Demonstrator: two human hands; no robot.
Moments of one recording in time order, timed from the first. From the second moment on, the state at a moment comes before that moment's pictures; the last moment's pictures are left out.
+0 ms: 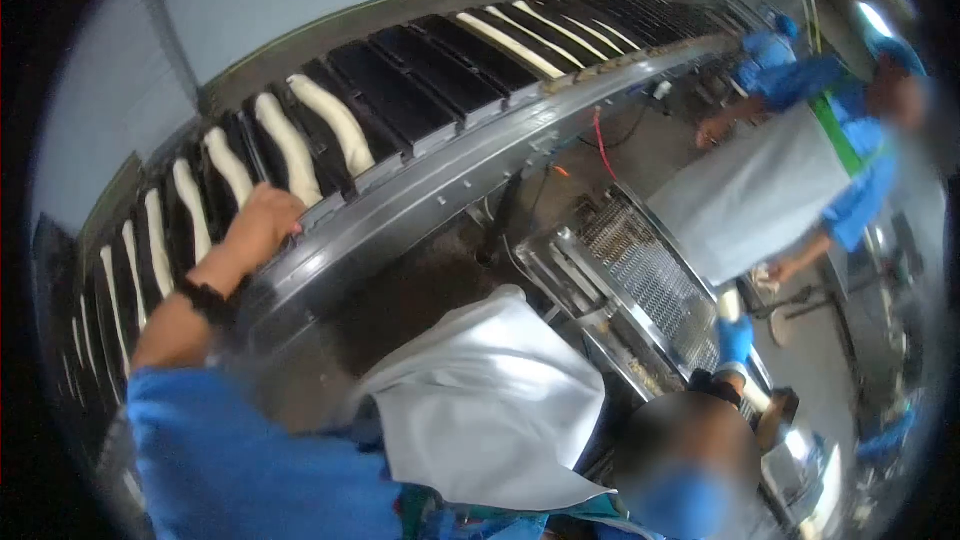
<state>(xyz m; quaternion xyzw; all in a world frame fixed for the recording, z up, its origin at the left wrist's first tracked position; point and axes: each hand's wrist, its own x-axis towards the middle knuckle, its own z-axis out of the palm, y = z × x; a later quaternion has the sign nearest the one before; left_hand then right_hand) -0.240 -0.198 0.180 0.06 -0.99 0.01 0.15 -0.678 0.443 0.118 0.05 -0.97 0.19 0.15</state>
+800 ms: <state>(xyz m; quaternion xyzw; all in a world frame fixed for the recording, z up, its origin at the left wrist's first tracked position) -0.190 -0.216 0.161 0.18 -0.97 -0.10 0.11 -0.550 0.120 0.240 0.37 -0.55 0.71 -0.22</state>
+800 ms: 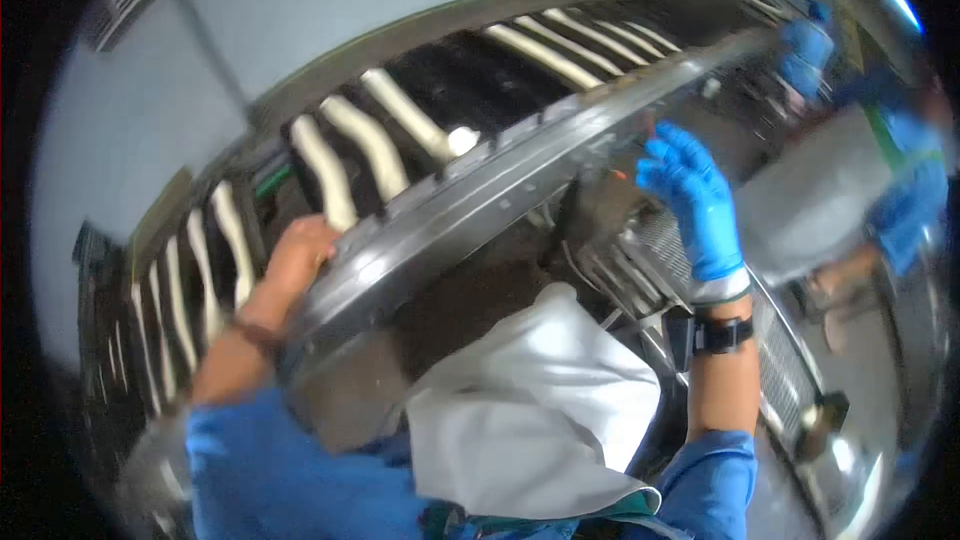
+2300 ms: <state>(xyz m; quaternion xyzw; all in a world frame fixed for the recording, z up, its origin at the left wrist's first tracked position) -0.205 -0.220 0.128 0.20 -0.95 -0.14 0.20 -0.603 0.226 0.356 0.45 -0.58 0.68 0.00</state>
